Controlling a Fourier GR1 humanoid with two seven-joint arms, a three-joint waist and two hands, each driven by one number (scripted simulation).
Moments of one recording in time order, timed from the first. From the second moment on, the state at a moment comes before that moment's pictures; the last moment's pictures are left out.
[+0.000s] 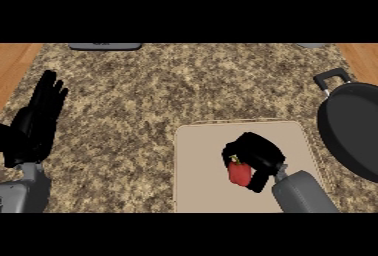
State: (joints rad) left arm -0.18 0.22 0.13 -1.64 0.10 0.11 0.22; right arm -0.28 -0.20 0.36 -1.23 1.00 0.19 -0.44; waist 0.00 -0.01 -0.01
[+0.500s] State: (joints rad) left arm -0.16 0.22 0.15 -1.66 0.09 0.13 0.24; right arm 0.23 -0.34 0.43 -1.71 1.05 0.20 -0.27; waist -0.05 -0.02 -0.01
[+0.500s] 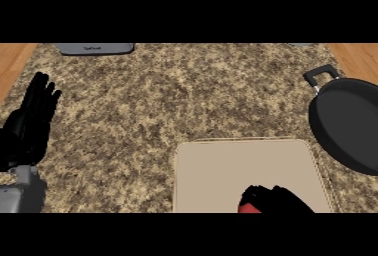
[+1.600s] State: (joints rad) left arm -0.18 0.23 0.15 -1.65 0.09 0.11 0.24; right arm 0.59 -0.28 -0.09 -2.33 0.61 0.02 -0.19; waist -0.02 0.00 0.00
